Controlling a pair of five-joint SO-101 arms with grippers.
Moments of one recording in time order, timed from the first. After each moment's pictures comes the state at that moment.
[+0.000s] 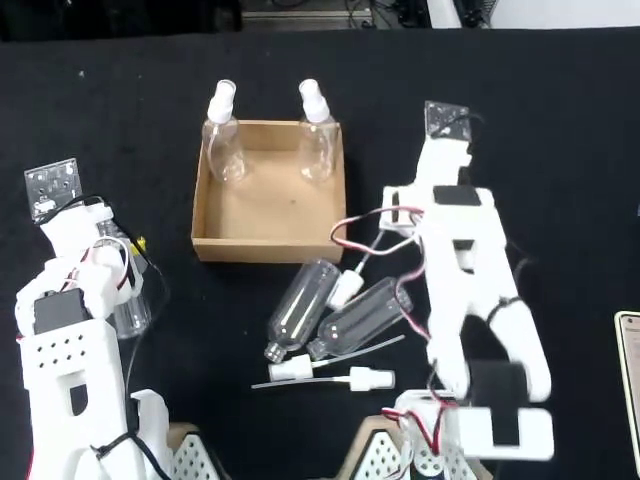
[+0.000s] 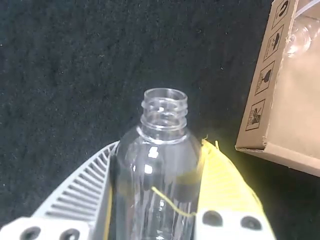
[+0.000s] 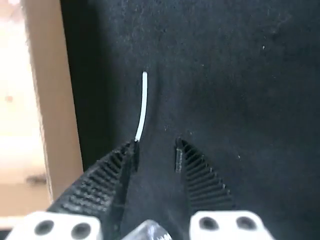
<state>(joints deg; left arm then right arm) -22.3 -55.3 60.0 52.7 -2.1 1.2 -6.5 32.4 50.2 -9.0</state>
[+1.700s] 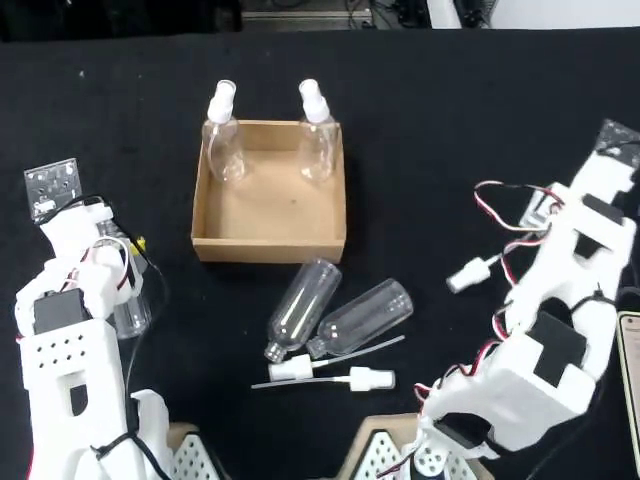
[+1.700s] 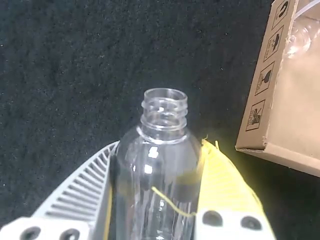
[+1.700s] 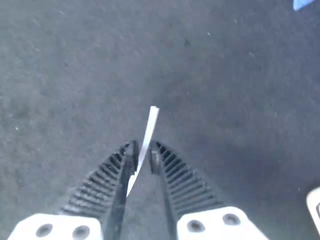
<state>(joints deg) -22.3 -55.3 60.0 52.7 -2.1 35.7 9.9 18.2 44.2 4.4</state>
